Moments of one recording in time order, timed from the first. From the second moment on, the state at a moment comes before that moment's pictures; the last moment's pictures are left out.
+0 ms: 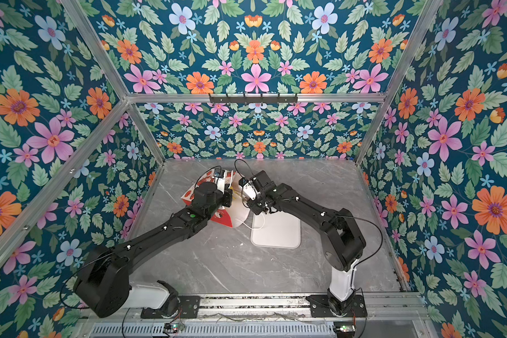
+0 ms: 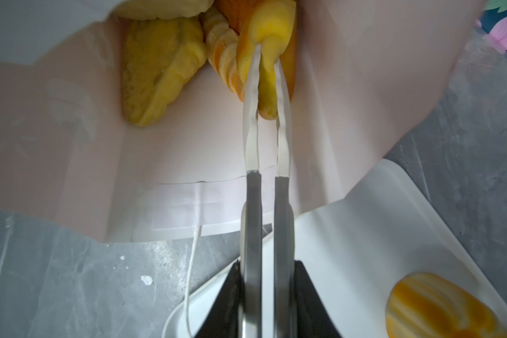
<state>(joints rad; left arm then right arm) -0.61 1.39 0.88 0.15 -0.26 -0.10 0.68 1.81 1.46 -0.56 -0.13 -0.15</state>
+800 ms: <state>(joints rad) -0.61 1.42 0.88 0.20 -0.30 -0.10 0.51 1.17 0.97 -0.63 -0.47 0.19</state>
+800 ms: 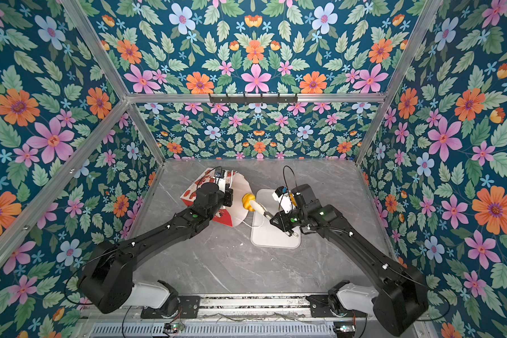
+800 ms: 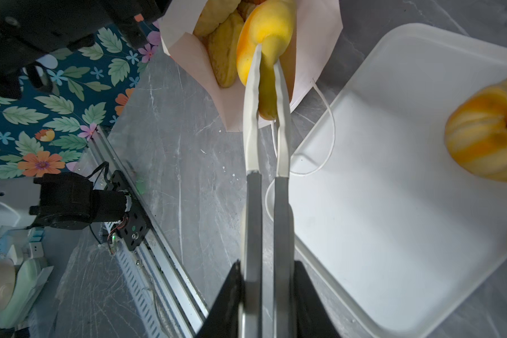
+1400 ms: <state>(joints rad) -0.60 1.39 0.87 0.19 -0.33 -0.08 0.34 1.00 0.73 -0.77 -0.49 0.43</state>
